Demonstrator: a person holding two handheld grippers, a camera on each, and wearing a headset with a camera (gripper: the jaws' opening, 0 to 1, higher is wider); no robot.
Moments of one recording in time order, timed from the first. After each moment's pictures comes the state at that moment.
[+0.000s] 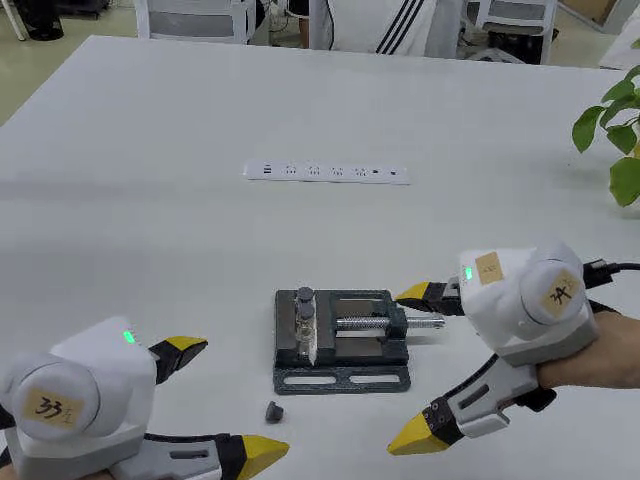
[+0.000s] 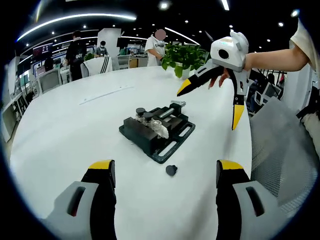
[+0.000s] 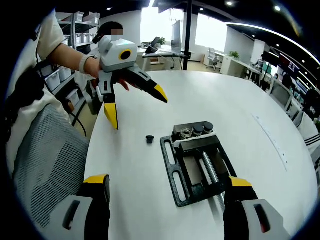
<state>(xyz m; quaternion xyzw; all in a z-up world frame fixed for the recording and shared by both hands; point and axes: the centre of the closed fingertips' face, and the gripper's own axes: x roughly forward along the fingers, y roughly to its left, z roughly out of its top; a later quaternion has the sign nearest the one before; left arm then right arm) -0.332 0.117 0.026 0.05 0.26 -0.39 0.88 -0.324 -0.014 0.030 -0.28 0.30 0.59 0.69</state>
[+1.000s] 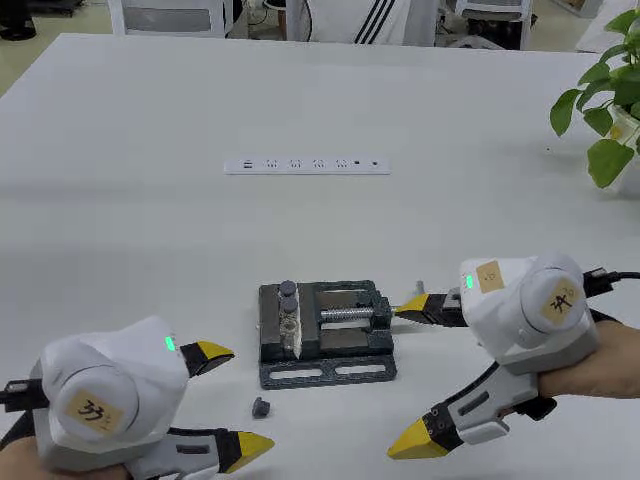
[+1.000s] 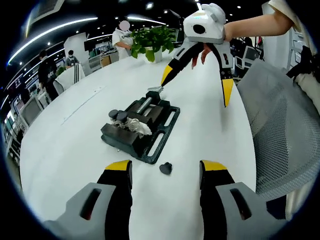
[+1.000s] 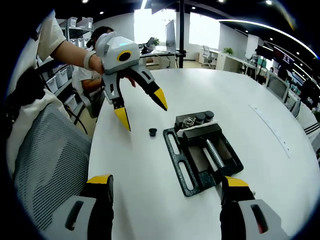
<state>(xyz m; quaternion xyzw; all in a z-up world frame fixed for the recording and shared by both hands) -0.339 0.088 0.011 0.21 0.27 -0.48 0.81 -0.333 -0.029 0.022 -0.25 0.32 0.58 0.71</state>
